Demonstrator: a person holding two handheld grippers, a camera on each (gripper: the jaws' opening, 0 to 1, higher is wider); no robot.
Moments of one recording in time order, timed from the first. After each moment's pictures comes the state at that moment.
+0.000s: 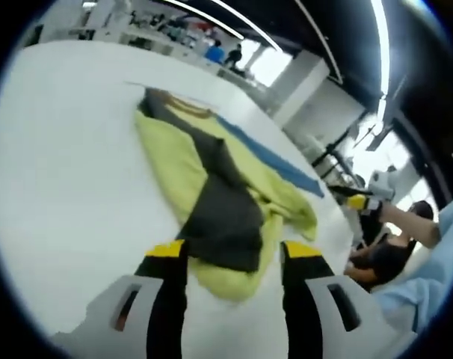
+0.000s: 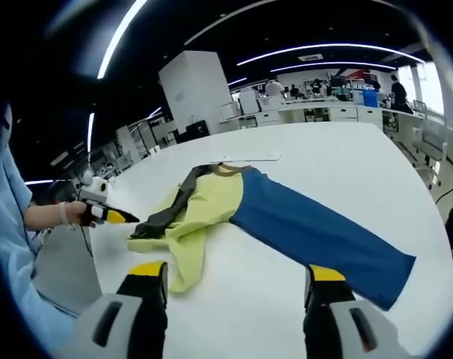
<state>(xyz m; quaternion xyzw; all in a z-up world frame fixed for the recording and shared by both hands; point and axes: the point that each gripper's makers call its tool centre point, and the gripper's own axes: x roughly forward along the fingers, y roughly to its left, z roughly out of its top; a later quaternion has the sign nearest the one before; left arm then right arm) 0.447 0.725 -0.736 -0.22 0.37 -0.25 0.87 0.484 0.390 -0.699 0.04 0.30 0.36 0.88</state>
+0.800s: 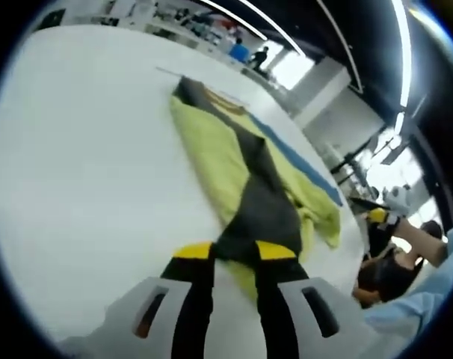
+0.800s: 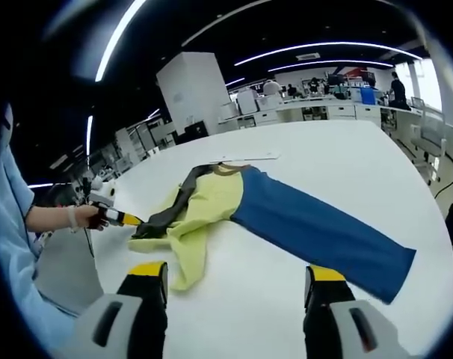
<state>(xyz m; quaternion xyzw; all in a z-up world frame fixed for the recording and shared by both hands) 0.460 0.739 -0.768 -0.23 0.39 -0.22 0.86 0.478 0.388 -0.701 0.05 0.31 0.35 0.88</state>
